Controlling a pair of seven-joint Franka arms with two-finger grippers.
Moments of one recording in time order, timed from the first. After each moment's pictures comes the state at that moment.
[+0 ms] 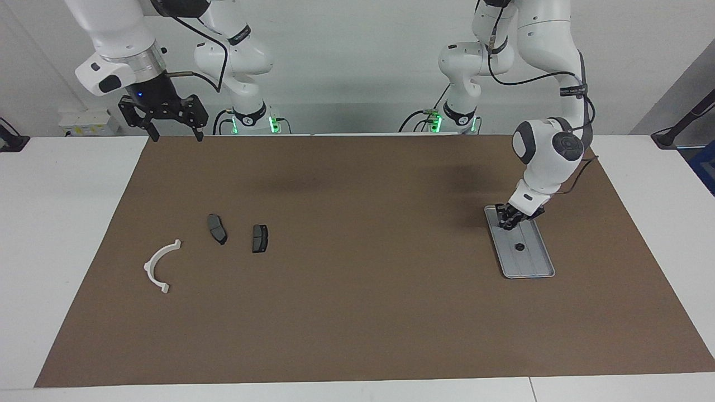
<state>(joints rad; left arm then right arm) -0.03 0.15 0.02 -2.24 -0.01 2.38 0.06 0.01 -0.13 0.00 -1.69 -0.01 1.56 0.02</state>
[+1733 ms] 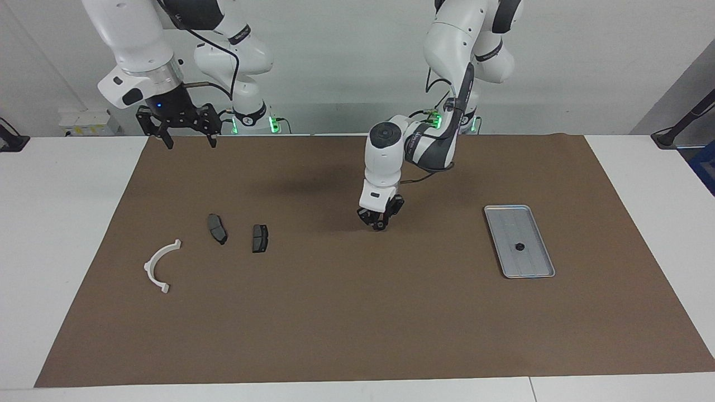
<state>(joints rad) -0.68 0.38 -0.01 -1.90 0.07 2.32 -1.05 0.05 -0.14 0.00 -1.79 -0.01 1.65 0.04</state>
